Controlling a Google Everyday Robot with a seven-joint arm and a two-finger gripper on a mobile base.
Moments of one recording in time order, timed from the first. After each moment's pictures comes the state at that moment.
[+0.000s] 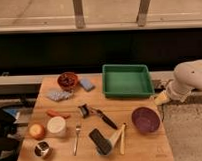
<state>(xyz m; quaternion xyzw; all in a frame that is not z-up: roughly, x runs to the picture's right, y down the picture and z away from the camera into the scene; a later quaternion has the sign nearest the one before) 0.371 0.107 0.735 -0.18 0.19 0.66 0.70</state>
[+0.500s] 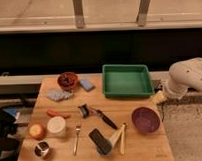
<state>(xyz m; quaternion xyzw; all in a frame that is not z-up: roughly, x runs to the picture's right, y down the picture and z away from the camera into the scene) 0.356 0.095 0.742 -0.18 0.19 0.63 0.73</state>
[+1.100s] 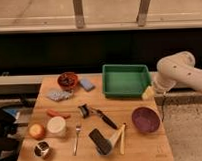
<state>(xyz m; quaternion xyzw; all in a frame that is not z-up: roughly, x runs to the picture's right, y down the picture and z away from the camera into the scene) 0.297 0.058 0.750 -0.18 0.15 0.56 0.79</state>
